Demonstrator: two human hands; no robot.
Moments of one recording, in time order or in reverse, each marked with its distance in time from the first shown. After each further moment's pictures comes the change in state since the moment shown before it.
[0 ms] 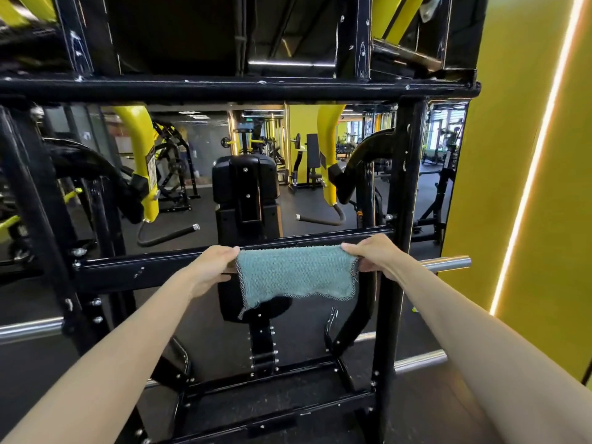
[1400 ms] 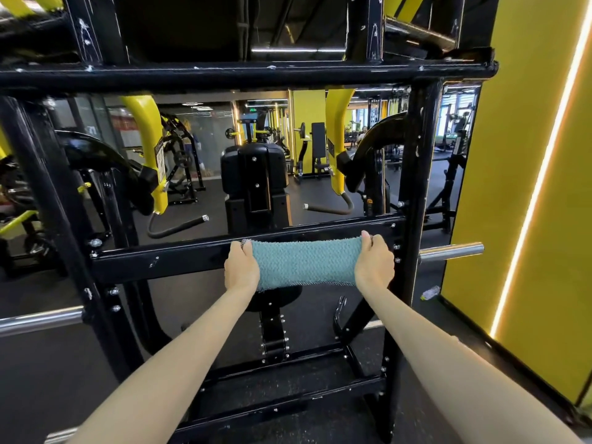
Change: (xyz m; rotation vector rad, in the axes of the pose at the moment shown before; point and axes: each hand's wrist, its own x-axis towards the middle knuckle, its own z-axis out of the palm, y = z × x) left_hand 0.005 -0.028 0.053 0.060 0.612 0.054; right_hand -0.026 0.019 0.079 -0.042 0.632 -0.005
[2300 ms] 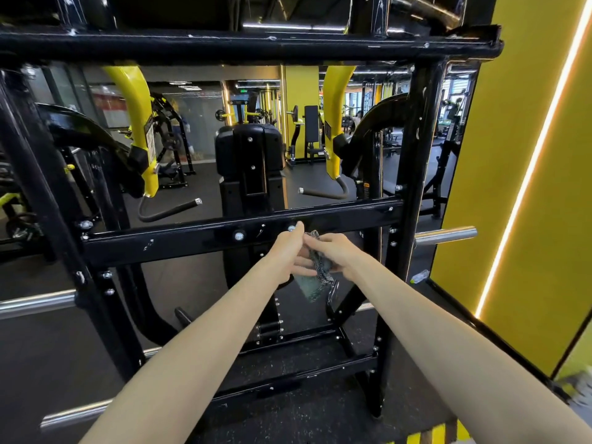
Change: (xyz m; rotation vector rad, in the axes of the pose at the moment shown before) left_hand -0.043 0.047 0.025 -0.274 -0.642 -0.299; right_hand -0.026 -0.021 0.020 0.184 -0.817 0.097
